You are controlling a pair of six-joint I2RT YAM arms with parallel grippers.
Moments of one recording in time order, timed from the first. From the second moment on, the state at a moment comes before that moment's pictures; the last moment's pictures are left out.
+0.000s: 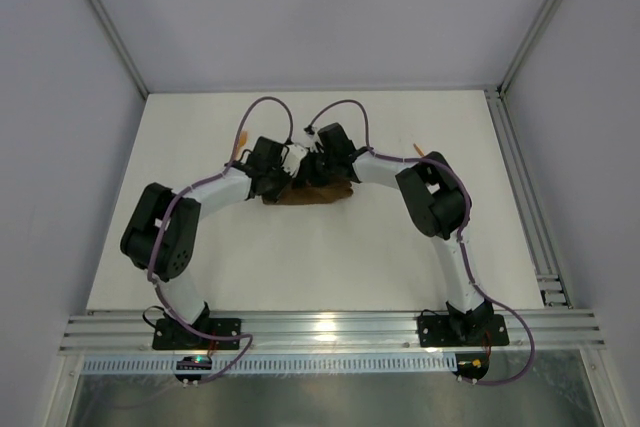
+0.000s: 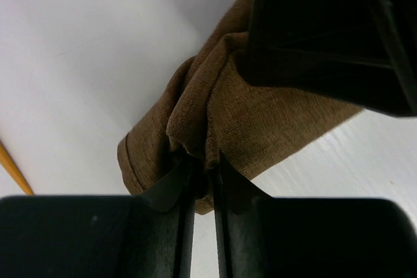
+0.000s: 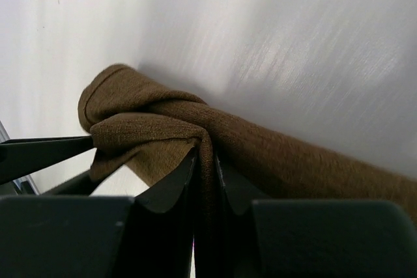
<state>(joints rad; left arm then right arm) -0.46 1.74 1.05 -0.27 0.01 0.26 0.61 2.23 1.52 -0.04 -0.44 0.52</state>
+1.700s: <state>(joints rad) -0.36 1.82 1.16 -0.32 0.10 0.20 0.59 2.37 1.59 0.27 -0.70 0.58</state>
